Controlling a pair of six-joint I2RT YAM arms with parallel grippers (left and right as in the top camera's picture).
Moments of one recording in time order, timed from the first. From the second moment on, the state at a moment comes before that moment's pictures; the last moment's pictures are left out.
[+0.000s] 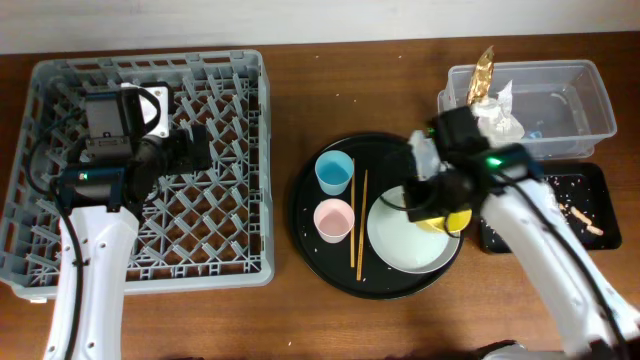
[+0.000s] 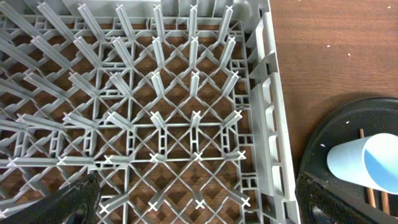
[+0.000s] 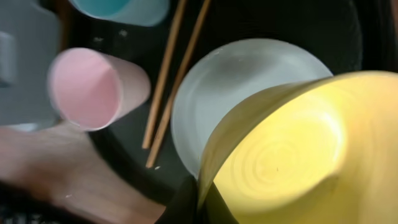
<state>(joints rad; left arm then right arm) 0.04 1.39 1.34 -0.81 0.08 -0.01 0.28 1.47 1.27 -1.12 -0.19 0.11</state>
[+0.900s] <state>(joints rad) -0.17 1.63 1.43 -0.63 0.51 -0.01 0.15 1.78 1.65 -1.08 -0.48 0.20</state>
